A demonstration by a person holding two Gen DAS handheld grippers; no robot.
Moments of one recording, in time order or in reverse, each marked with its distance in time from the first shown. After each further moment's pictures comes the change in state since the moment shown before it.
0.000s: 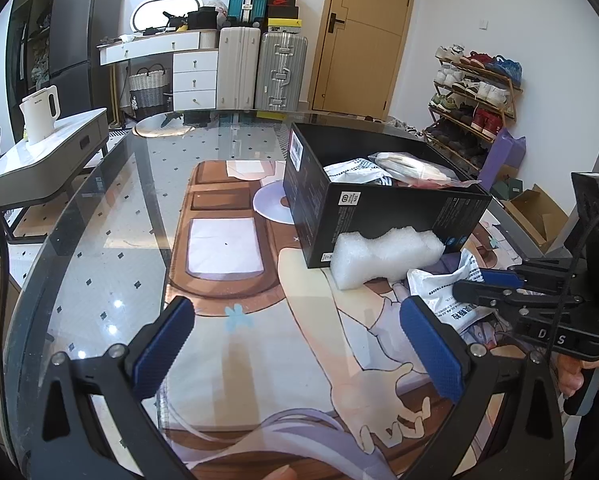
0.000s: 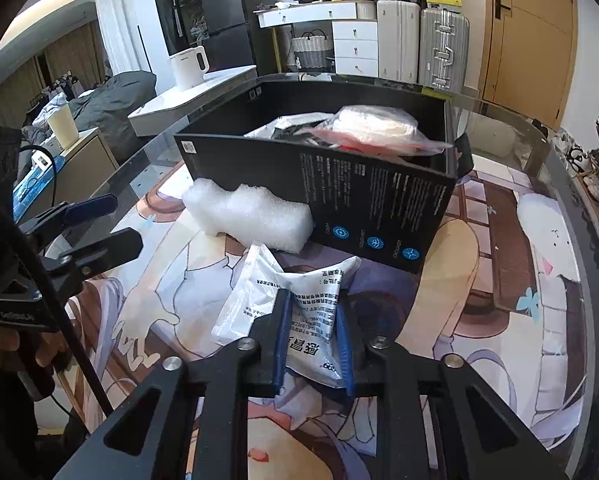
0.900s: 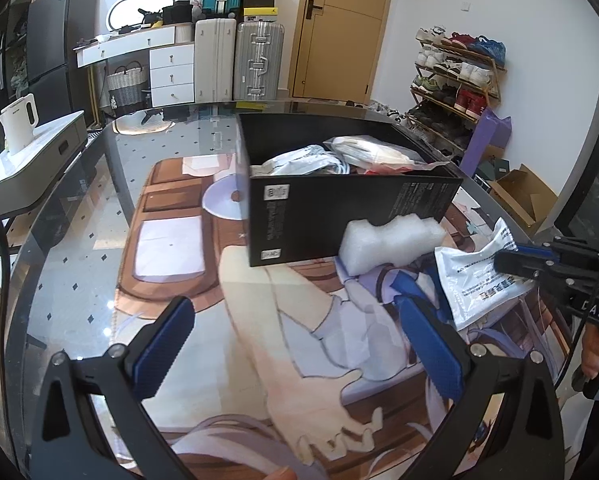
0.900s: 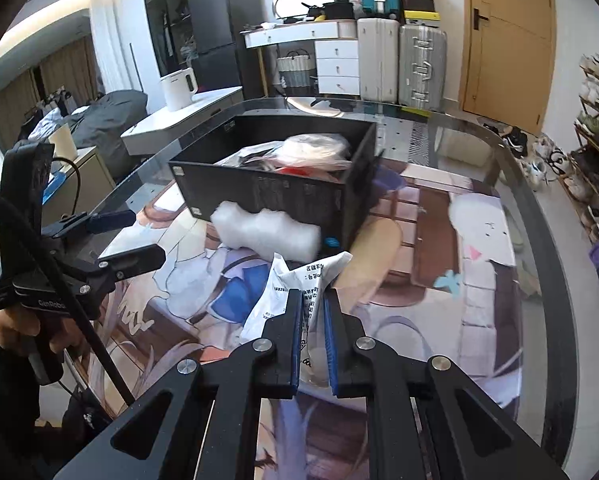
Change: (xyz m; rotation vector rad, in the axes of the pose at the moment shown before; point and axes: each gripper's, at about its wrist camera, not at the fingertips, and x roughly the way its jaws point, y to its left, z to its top) left arm 0.011 -0.038 0.005 0.055 0.051 -0.044; right arm -0.066 -0.037 -0.019 0.044 -0.078 -0.049
